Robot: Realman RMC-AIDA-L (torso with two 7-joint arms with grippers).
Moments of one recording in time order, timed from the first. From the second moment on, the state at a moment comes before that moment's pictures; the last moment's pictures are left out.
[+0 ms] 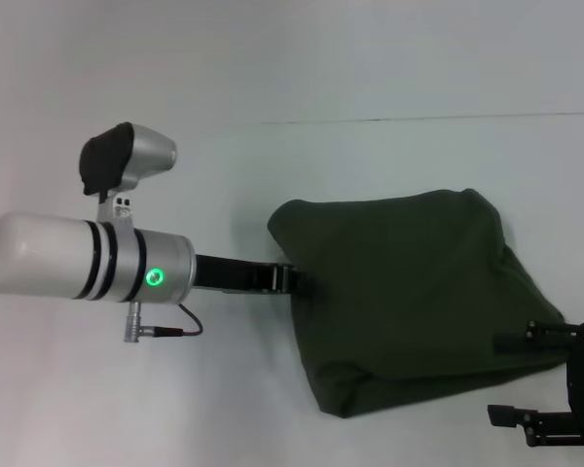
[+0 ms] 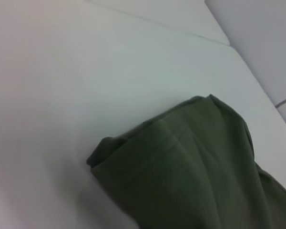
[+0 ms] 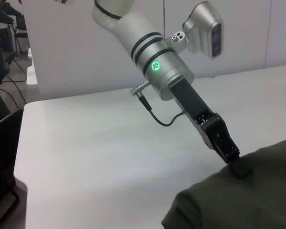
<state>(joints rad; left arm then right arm) -0.76 -2.16 1.02 0.56 2.09 1.12 -2.27 0.36 2.09 -0.48 -0.85 -2.23 -1.88 1.08</state>
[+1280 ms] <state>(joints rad) -0.69 -2.08 0.77 0.69 2.28 1.20 -2.24 0.41 2.09 -0.48 -0.78 -2.23 -1.81 1.11</state>
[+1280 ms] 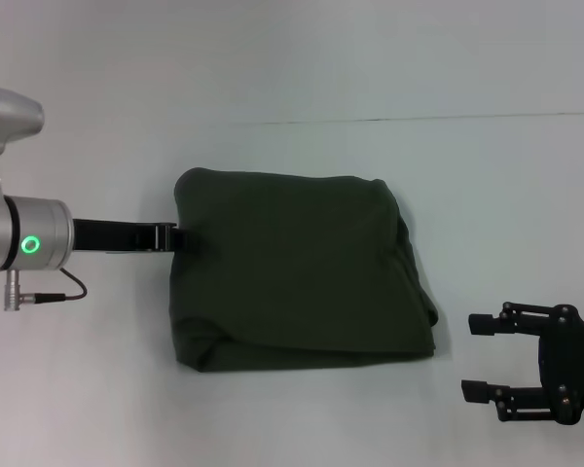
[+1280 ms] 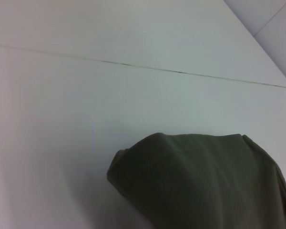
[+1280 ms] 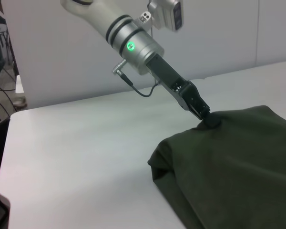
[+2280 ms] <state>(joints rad) -0.60 -2.11 0.75 1.02 2.16 1.39 -2.03 0.45 2.09 -0.49 -0.77 -2.16 -1.79 1.18</state>
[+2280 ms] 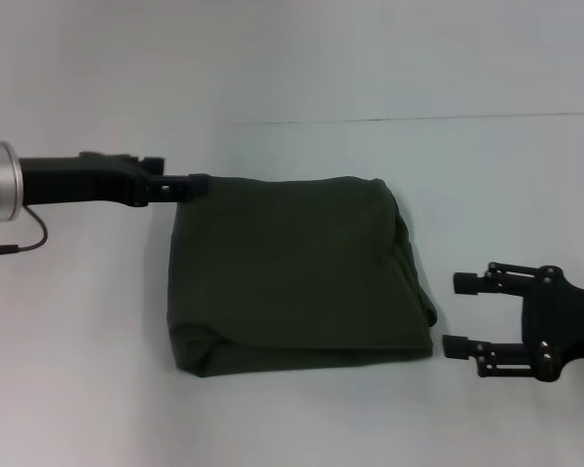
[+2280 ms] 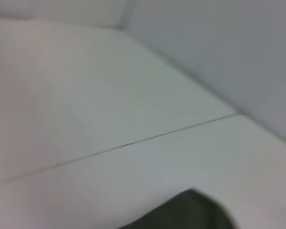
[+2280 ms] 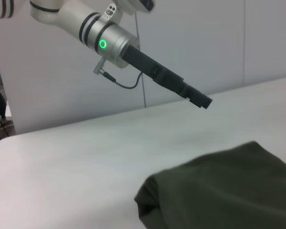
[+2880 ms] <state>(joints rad) -0.54 -2.11 0.60 0.92 1.97 1.94 -1.50 0.56 2.10 -0.58 -0.58 -2.15 -1.80 1.04</state>
